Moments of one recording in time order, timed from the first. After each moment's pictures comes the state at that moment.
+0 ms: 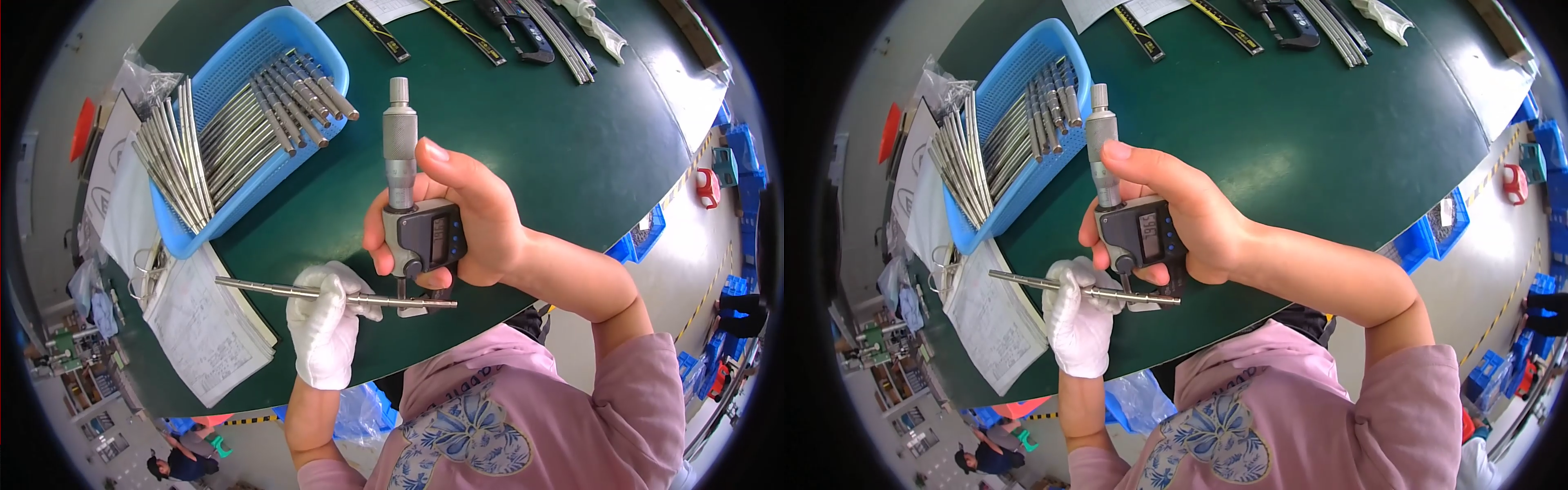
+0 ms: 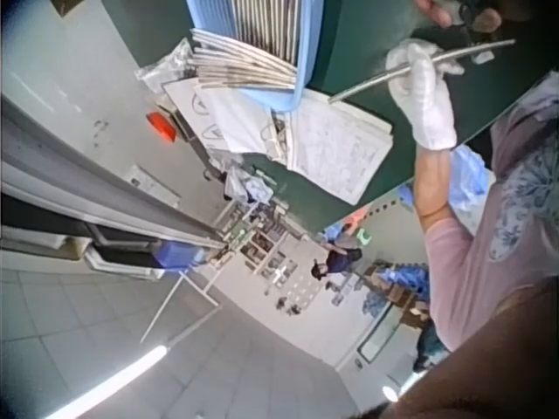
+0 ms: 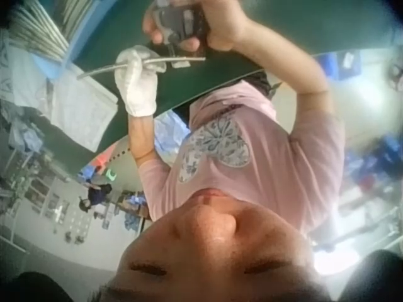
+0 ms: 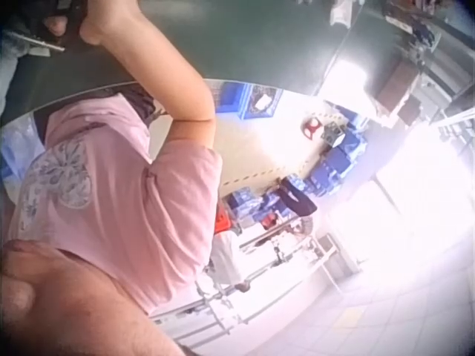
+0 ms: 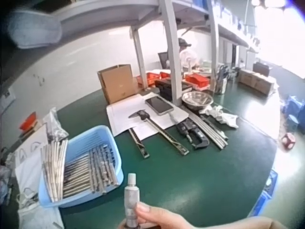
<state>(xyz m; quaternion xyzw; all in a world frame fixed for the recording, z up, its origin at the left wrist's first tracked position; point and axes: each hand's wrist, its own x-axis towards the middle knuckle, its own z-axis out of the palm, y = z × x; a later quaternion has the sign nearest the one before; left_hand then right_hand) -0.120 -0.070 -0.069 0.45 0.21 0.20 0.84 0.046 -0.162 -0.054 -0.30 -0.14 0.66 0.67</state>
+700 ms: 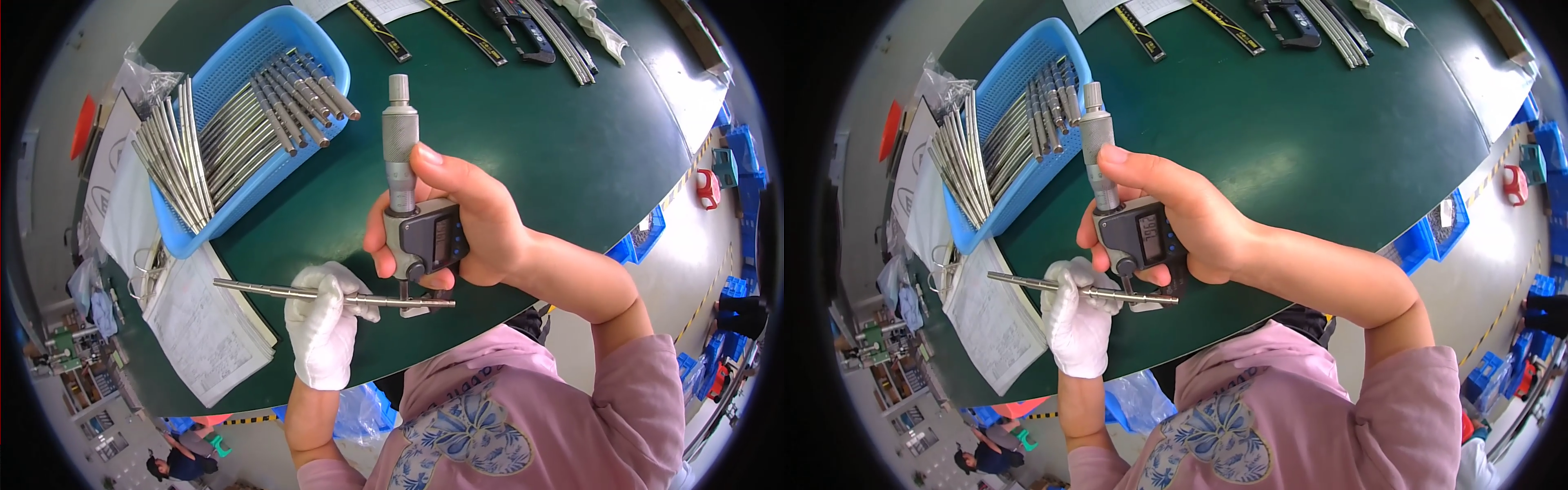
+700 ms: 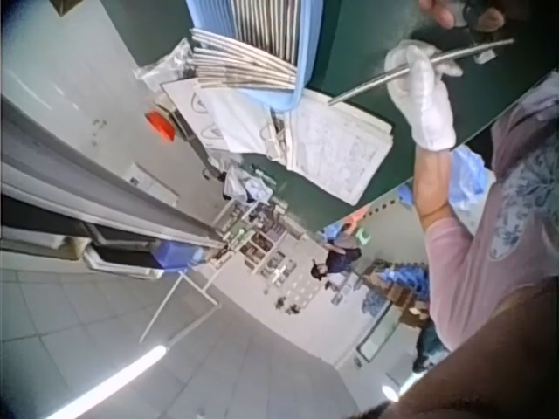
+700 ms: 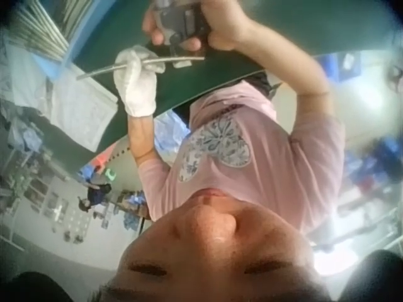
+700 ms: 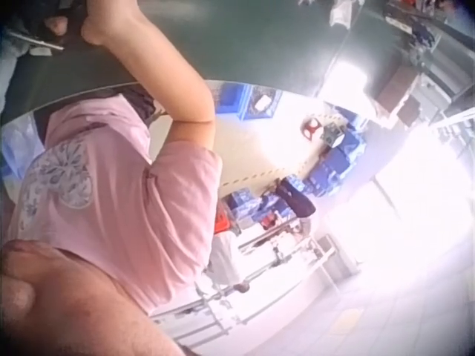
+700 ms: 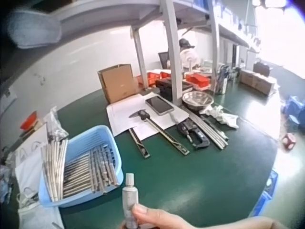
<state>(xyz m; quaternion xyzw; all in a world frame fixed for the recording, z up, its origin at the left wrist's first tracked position) -0.120 -0.068 -0.069 0.44 0.22 0.20 0.85 0.047 -0.162 -0.055 -0.32 -0.16 0.64 0.68</state>
